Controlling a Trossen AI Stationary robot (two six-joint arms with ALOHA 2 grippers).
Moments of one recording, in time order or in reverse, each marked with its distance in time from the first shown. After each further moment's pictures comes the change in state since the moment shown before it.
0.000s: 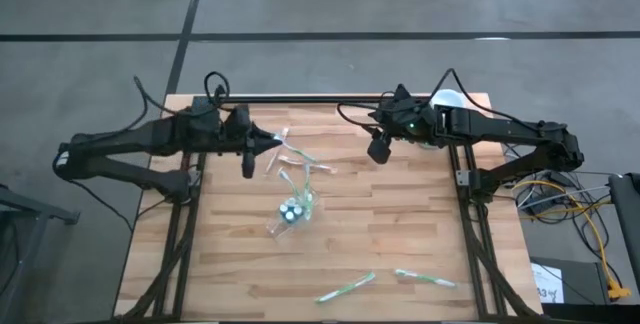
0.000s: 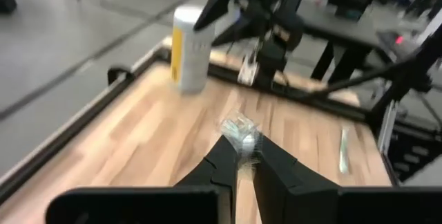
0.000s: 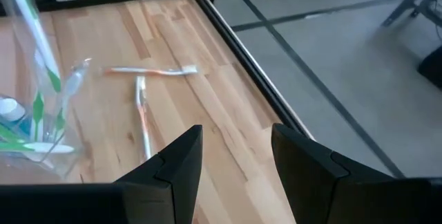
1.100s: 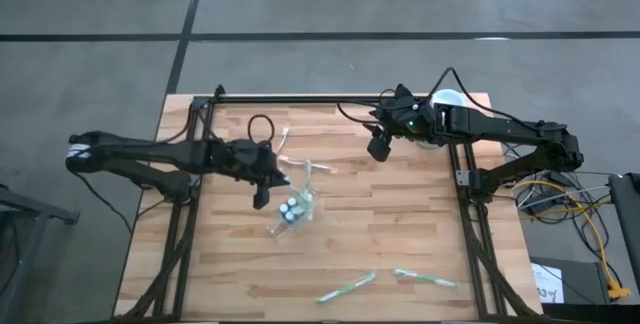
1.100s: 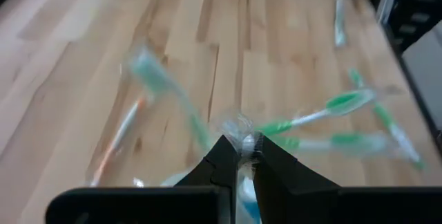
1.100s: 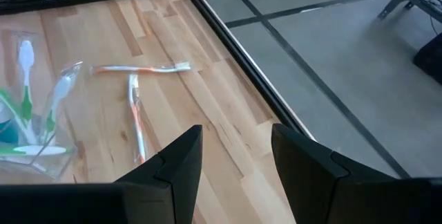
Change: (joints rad) left arm -0.080 0.132 -0.263 0.077 0.133 0.060; right arm -0.022 0.001 -0.004 -0.010 0.001 0.017
